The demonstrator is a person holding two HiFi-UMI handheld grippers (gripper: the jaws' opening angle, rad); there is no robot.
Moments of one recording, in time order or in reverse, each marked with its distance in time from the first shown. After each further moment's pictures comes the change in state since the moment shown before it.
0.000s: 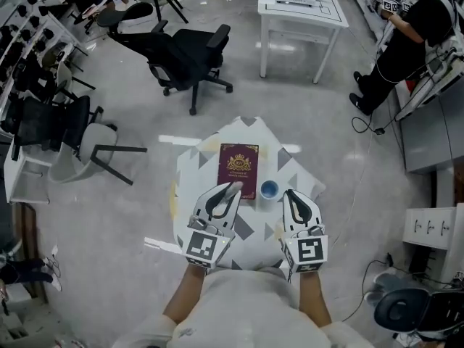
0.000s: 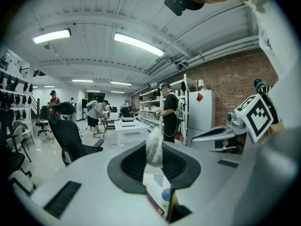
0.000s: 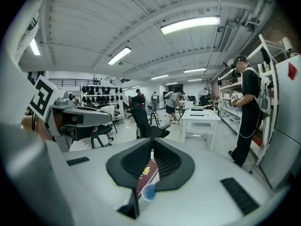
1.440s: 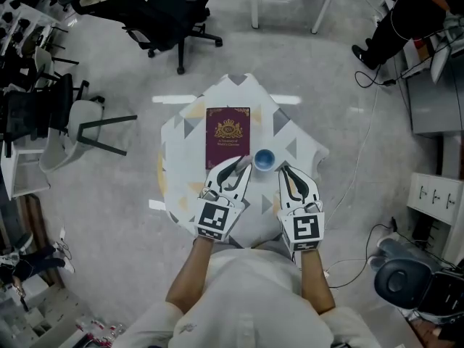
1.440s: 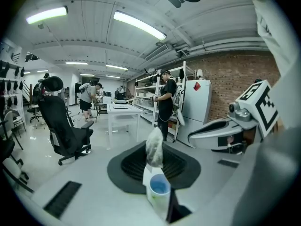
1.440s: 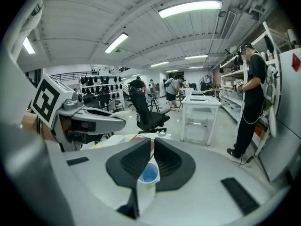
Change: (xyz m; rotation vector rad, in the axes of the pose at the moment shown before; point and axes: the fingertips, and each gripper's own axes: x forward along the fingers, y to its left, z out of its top) left arm 0.067 -0.029 -0.102 -0.054 0.161 -0.088; right arm 0.023 -0.017 -0.092 0.032 0.172 0.013
